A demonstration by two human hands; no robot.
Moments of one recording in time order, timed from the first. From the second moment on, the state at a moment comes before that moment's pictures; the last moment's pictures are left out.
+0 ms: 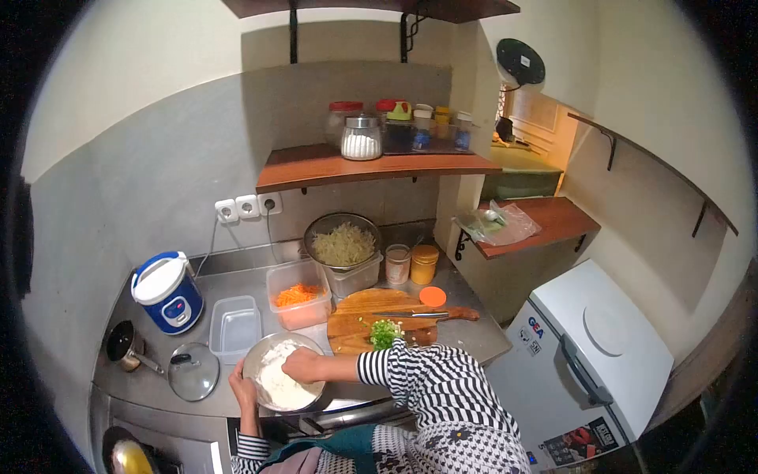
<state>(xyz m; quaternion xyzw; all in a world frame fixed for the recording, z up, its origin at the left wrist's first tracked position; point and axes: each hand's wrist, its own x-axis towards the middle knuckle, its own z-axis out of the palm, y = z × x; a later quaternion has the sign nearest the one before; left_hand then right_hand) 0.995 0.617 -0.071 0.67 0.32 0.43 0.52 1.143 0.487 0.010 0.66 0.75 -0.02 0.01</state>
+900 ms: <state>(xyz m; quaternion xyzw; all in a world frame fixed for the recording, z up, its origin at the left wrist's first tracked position) 0.982 0.527 0.016 0.55 0.46 0.63 0.30 1.783 0.410 0.389 0.90 0.38 0.20 -0.05</state>
